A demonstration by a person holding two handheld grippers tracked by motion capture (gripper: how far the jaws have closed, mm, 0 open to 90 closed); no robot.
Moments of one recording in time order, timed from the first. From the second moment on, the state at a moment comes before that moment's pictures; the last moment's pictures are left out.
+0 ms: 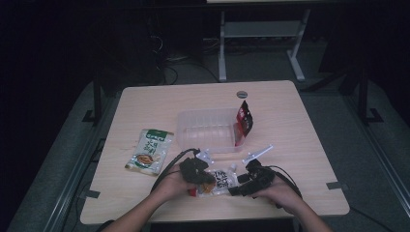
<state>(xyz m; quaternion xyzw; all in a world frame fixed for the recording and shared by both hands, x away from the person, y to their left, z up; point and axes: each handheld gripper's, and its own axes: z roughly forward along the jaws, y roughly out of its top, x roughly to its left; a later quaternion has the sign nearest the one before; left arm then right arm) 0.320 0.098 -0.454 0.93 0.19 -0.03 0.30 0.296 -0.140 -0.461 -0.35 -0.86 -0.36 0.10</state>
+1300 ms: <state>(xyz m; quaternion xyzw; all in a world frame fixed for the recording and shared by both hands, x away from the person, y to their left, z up) 0.321 0.102 -0.456 0.93 0.20 -0.04 0.31 0.317 -0.123 -0.474 -0.34 -0.84 -0.39 0.16</state>
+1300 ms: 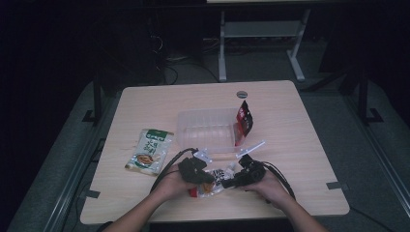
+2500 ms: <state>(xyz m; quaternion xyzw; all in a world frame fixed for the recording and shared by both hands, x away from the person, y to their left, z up) 0.312 0.140 -0.423 0.91 0.18 -0.02 0.37 0.306 -0.151 -0.430 -0.27 -0.85 -0.43 0.11</state>
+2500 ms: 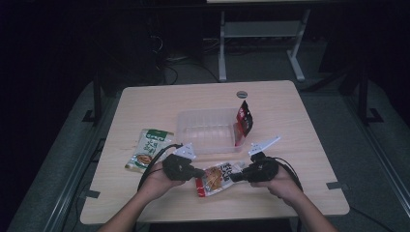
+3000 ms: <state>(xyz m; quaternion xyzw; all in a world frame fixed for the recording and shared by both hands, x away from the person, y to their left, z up) 0.309 0.120 -0.431 0.91 0.17 -0.03 0.37 0.301 -0.150 -0.411 -0.23 -0.83 -0.49 0.10</state>
